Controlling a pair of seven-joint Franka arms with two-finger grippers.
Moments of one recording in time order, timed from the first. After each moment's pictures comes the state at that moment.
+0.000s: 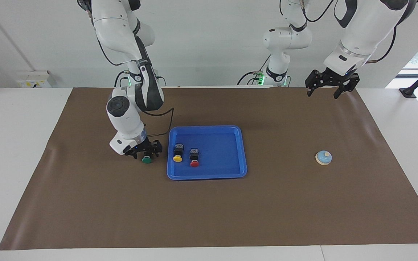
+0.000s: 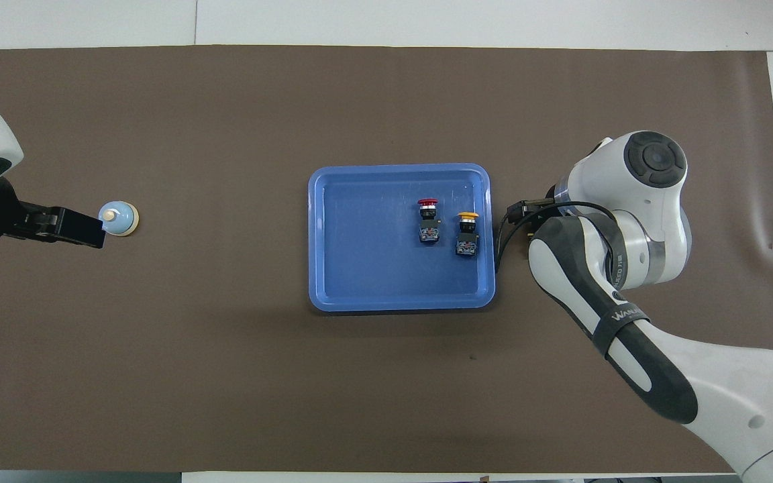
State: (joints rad) left arm -0.04 -0.07 -0.10 -1.66 -0.02 1.54 0.05; right arm 0.19 0.29 -0.01 -2.03 0.06 2.31 0.09
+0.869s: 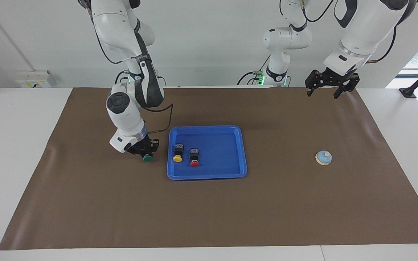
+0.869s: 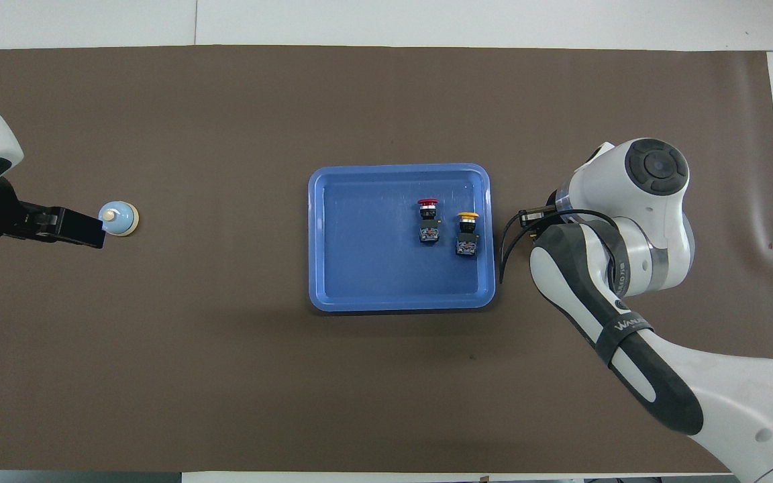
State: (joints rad) left arm -0.04 -0.07 -0.10 -1.66 -0.02 1.54 0.05; right arm 0.19 0.27 0.00 -1.93 0.05 2.16 0.05
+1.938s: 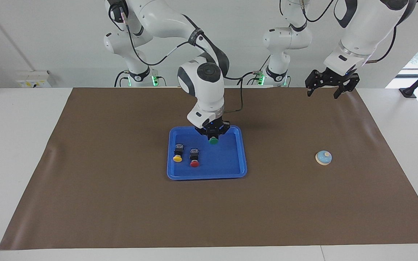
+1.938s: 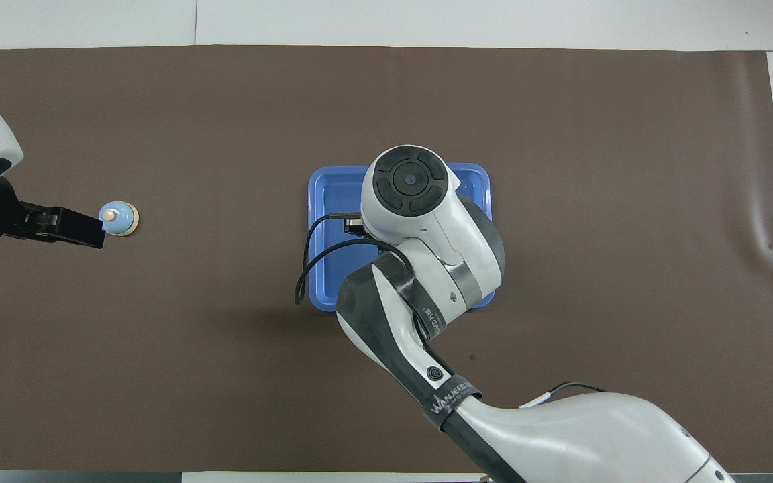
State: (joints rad) left arm -0.04 -0.07 -0.10 -1.66 -0.02 1.54 0.05; right arm 0.59 0.45 0.00 -1.60 0.05 2.10 0.62
